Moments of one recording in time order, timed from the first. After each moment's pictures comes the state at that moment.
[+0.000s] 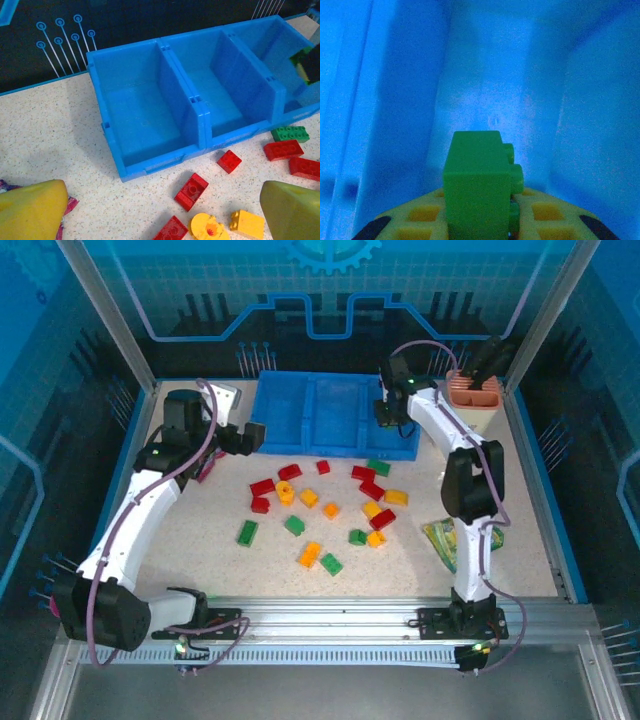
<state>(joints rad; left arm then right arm) -0.12 1.24 1.18 -0.48 0.22 0.07 0.28 2.19 2.01 -0.91 0.12 0.17</state>
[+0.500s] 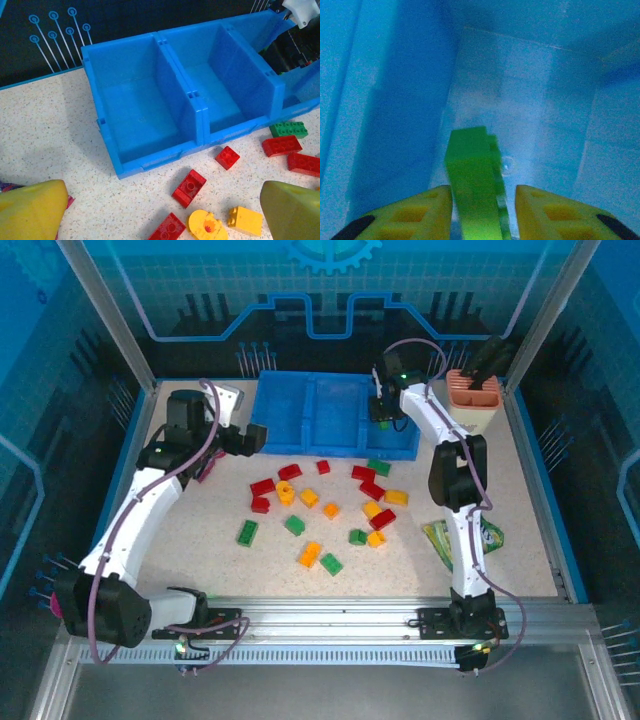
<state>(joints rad) -0.12 1.26 1.18 -0.49 0.23 0.07 0.27 2.35 2.19 -0.95 0.10 0.12</state>
